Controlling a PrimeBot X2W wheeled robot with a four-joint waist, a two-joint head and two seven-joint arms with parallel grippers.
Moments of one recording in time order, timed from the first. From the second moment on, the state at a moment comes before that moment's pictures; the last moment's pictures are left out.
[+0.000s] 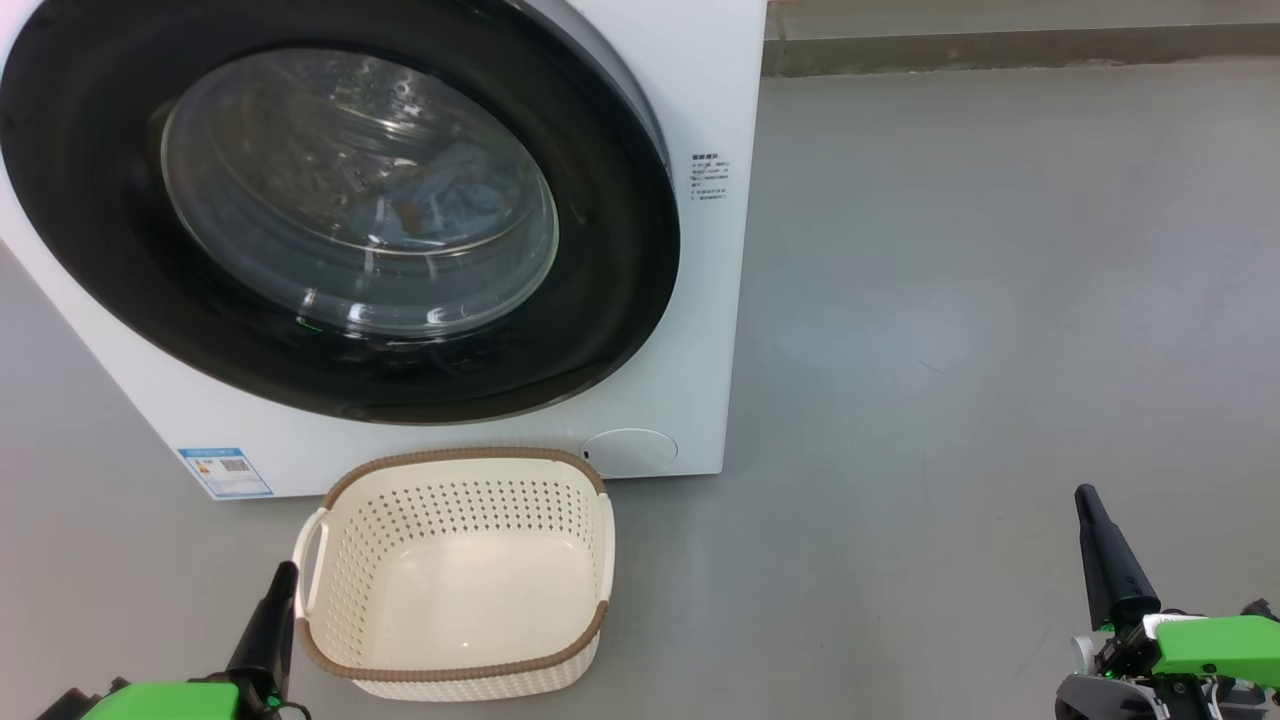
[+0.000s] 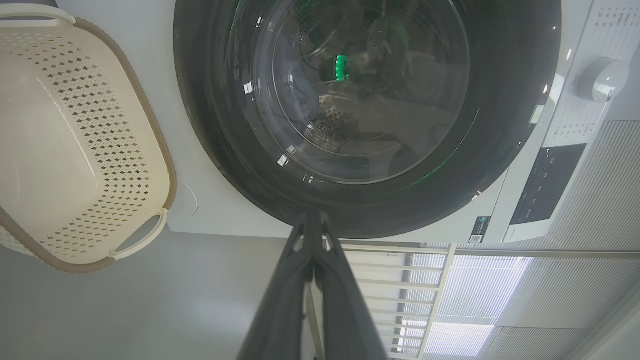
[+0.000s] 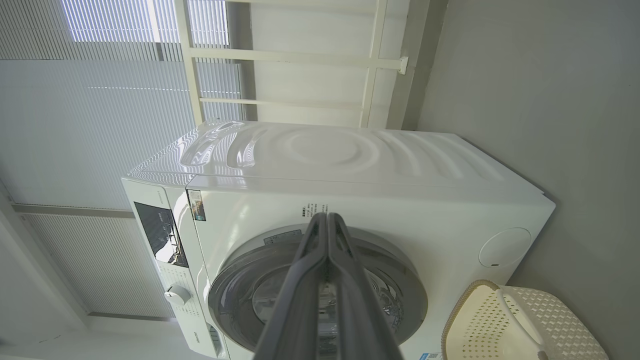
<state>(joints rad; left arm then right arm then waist) -0.07 0.04 0.08 0.27 -1.60 -0.13 0.11 -0.09 -0.04 -0.13 0.28 1.60 0.13 0.11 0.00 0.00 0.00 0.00</state>
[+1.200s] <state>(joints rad) -0.07 0.04 0.08 0.27 -1.60 -0.13 0.11 -0.09 -0.04 -0.13 0.28 1.60 0.13 0.11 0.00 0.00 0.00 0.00</state>
